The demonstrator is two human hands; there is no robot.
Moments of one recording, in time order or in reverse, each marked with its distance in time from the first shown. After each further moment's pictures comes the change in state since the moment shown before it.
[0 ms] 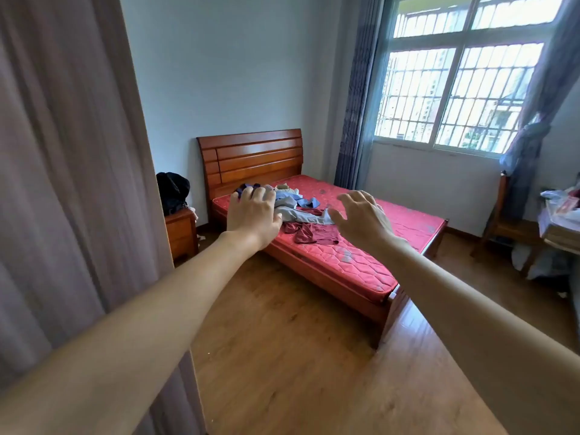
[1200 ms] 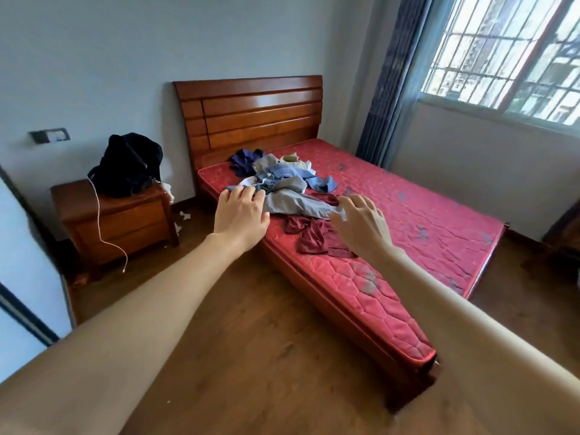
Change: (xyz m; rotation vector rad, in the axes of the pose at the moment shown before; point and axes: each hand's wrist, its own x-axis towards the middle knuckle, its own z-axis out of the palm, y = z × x) left_hand 0.453 -0.079 0.365 0.029 -0.144 -0.076; right_hand 0.457 0.193 0.339 0.022 -0.116 0.006
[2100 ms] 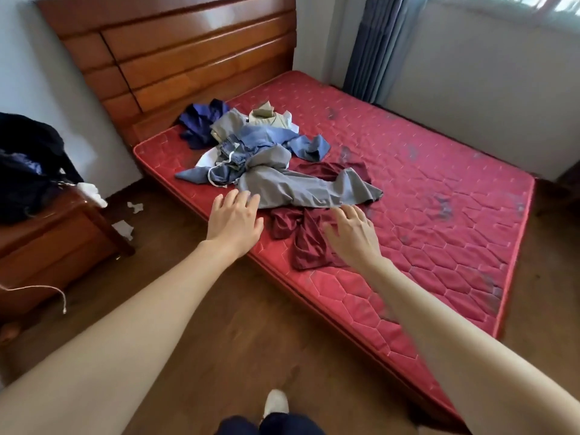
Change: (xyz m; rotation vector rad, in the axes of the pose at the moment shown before) left_hand 0.383 -0.042 0.262 -0.010 -0.259 0.167; right_hand 0.327 0.116 0.261 -0.006 -0.238 0.238
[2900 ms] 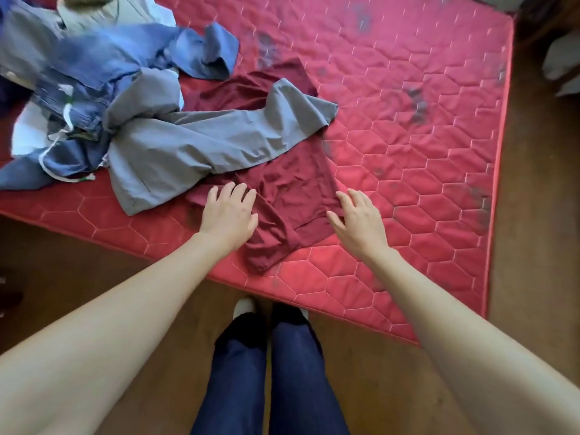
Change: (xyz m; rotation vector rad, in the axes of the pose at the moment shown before) left_hand 0.280 0.102 0.256 -0.041 -0.323 0.464; right_hand 0.156 0.199 0.184 -0.011 -0.217 0.494
